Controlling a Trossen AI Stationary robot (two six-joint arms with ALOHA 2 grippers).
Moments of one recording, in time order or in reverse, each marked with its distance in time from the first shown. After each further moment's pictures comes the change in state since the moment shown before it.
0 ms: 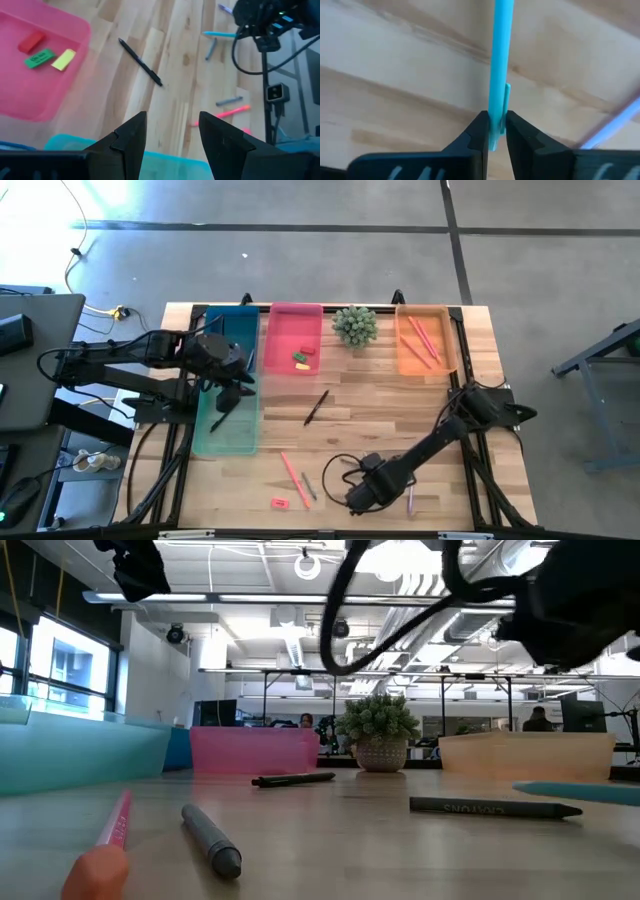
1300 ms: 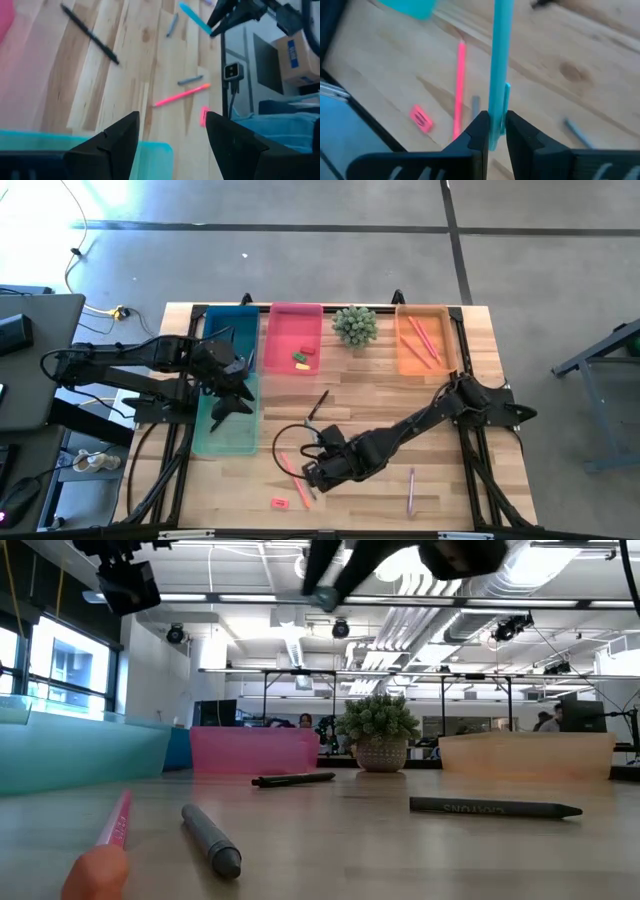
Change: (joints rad) left arm -0.005 0.000 -0.092 0.074 0.238 -0.055; right arm -0.156 -0.006 0.334 0.073 0.469 -0.370
